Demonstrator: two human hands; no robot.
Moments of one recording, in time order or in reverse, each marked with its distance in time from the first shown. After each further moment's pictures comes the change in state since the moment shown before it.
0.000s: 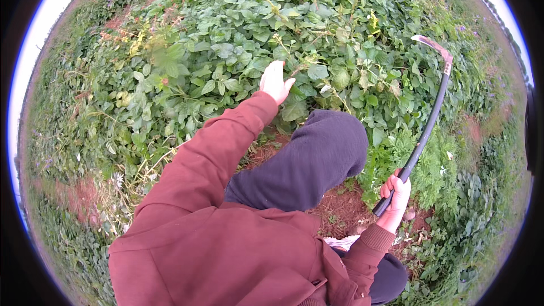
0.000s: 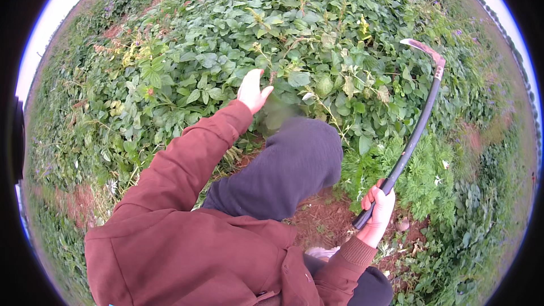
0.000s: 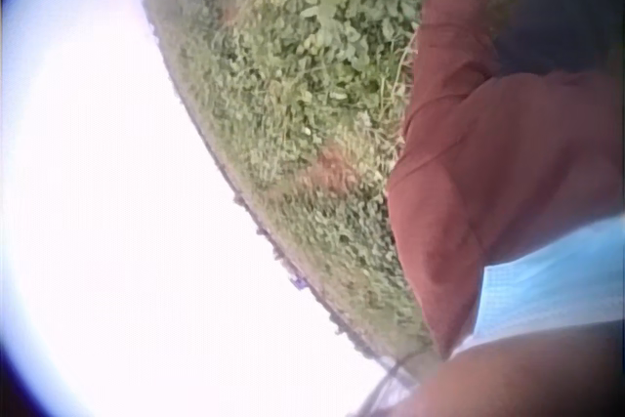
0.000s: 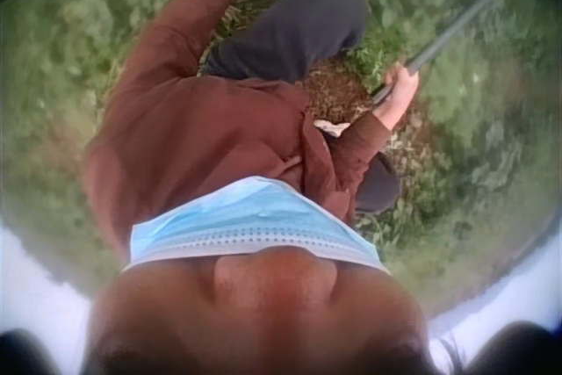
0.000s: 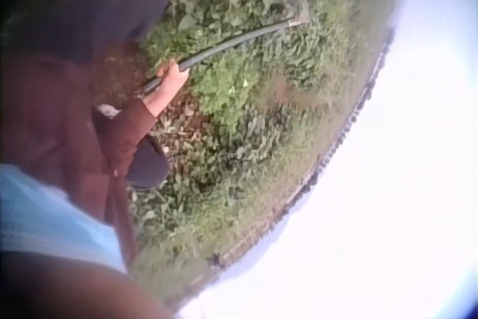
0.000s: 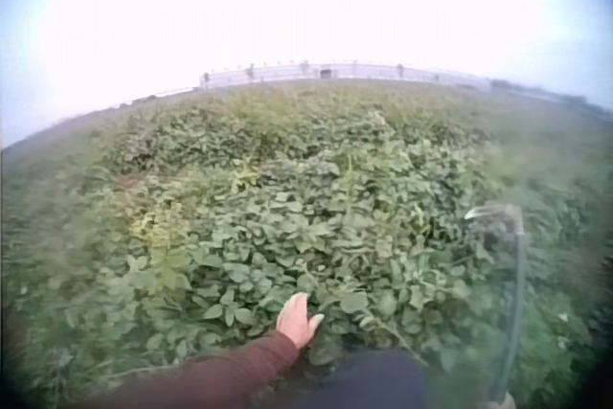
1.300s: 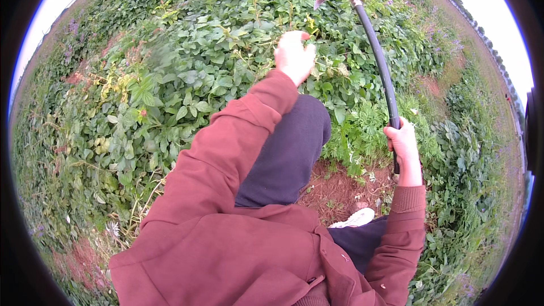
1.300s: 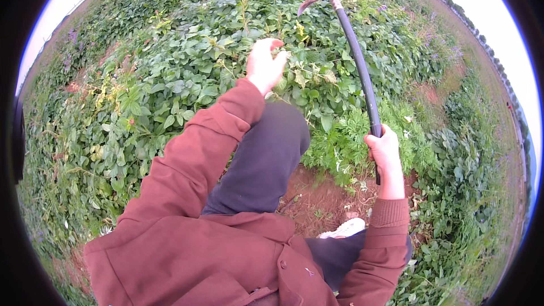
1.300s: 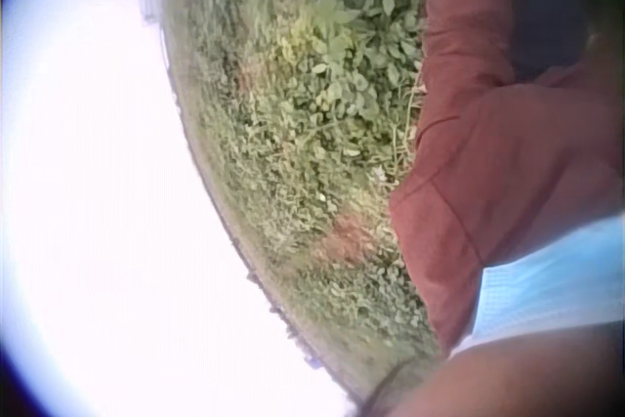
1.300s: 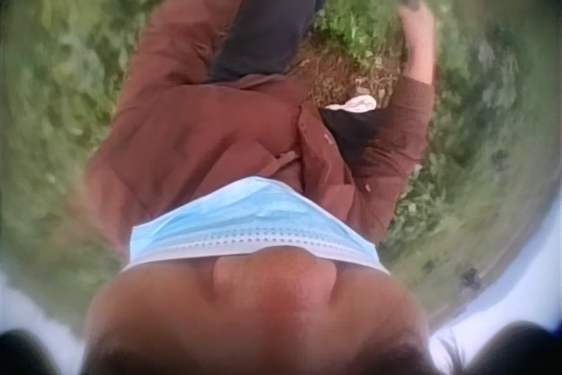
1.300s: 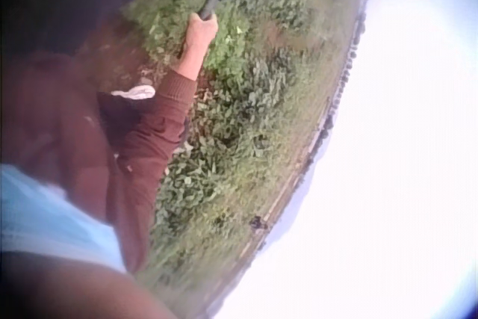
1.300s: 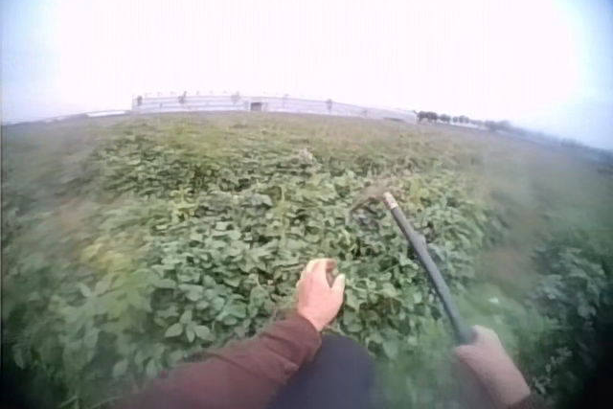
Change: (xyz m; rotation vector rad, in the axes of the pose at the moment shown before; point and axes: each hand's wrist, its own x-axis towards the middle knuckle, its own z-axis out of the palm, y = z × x) left_hand 0.051 0.192 -0.073 -0.520 0.108 0.131; right_hand -0.054 -0.090 0.031 -0.747 0.185 -0.252
